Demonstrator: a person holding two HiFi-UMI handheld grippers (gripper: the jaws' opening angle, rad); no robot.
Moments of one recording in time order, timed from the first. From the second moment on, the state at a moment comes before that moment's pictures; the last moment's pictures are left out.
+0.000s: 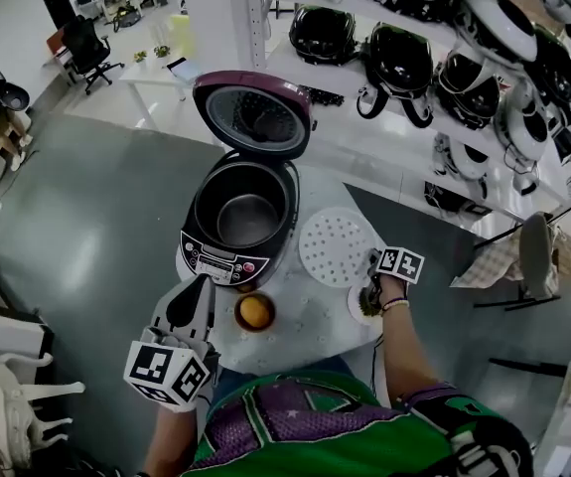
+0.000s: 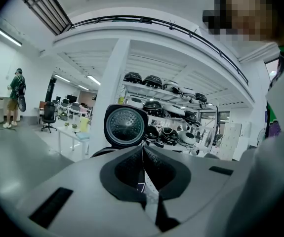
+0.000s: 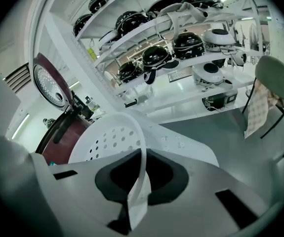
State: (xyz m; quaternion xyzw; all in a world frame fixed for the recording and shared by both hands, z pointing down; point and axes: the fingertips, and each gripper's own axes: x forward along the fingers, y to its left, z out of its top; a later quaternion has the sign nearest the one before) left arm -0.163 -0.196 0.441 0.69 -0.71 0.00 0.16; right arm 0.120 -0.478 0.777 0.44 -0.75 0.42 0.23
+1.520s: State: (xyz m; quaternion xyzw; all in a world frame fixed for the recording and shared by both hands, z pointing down) left arm -0.244 -0.115 0.381 0.68 -0.72 -0.04 0.10; right arm -0.007 -0.442 0.557 0.40 -0.83 0.37 0.12
